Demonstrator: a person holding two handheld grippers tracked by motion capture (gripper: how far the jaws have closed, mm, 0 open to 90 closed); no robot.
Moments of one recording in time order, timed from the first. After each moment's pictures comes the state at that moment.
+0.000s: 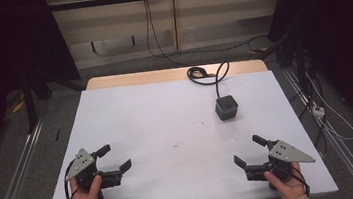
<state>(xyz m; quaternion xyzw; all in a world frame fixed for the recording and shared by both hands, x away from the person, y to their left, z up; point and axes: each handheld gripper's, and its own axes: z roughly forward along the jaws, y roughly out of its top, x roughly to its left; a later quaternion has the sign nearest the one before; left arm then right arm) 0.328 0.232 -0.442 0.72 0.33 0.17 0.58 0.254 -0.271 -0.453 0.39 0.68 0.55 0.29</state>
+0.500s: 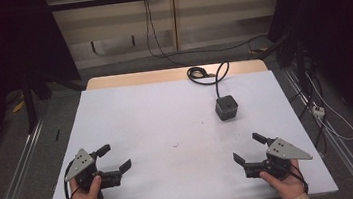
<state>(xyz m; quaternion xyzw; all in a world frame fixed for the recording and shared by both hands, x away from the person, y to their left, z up) 0.328 0.233 -0.441 0.72 0.33 0.17 0.59 0.261 -0.269 -0.452 0.39 0.69 0.53 0.30</state>
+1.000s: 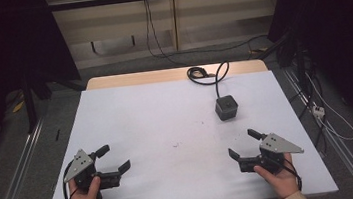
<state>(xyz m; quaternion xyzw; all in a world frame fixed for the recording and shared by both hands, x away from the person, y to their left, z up) 0.326 0.235 -0.441 0.72 0.33 0.17 0.59 0.278 -0.261 -0.452 0.40 0.69 0.52 0.29</state>
